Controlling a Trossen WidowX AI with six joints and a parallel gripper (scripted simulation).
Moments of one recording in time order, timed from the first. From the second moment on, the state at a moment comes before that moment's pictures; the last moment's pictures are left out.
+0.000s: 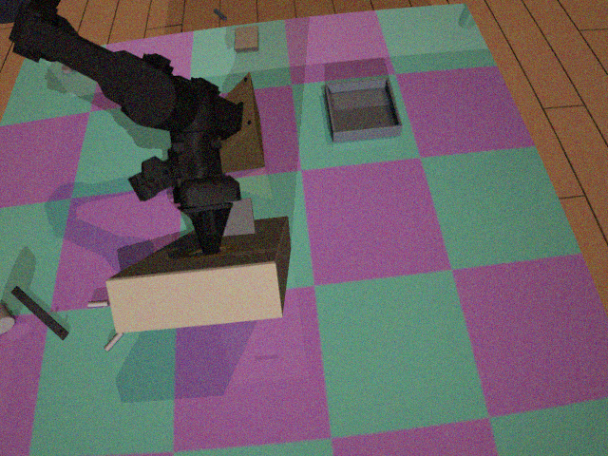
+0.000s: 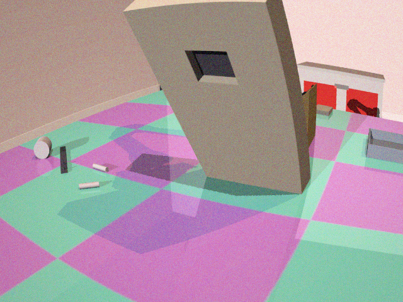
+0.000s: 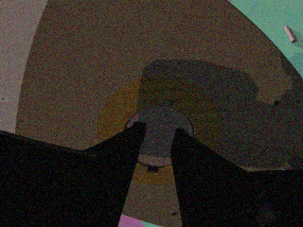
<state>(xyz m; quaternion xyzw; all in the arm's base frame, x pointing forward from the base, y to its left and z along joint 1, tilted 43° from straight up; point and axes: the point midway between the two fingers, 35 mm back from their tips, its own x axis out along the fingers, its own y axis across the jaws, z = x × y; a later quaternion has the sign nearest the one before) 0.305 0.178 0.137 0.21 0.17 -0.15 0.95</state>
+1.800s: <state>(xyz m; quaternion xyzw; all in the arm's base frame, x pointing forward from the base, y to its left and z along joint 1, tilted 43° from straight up) 0.306 0.178 0.137 -0.26 0.22 -0.05 0.94</state>
